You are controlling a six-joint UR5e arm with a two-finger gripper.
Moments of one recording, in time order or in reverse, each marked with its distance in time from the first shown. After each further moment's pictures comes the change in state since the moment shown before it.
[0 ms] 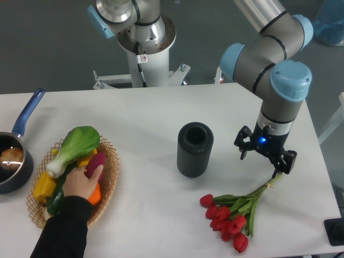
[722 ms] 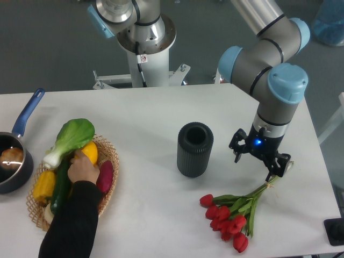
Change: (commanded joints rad) arm -0.006 -0.002 -0.115 0.124 -0.089 -0.003
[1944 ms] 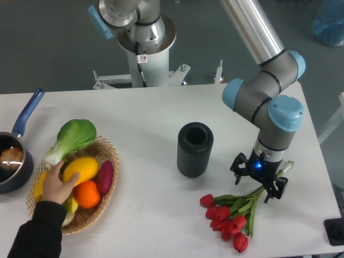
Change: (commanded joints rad) arm 0.014 -0.196 0.087 0.107 -0.034 0.006
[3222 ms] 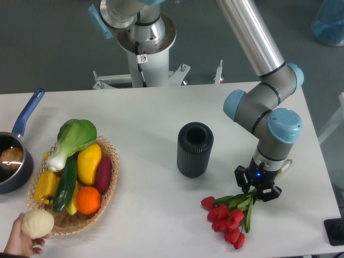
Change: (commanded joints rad) arm 0.005 -0.023 0.046 0.012 0.018 -0.025
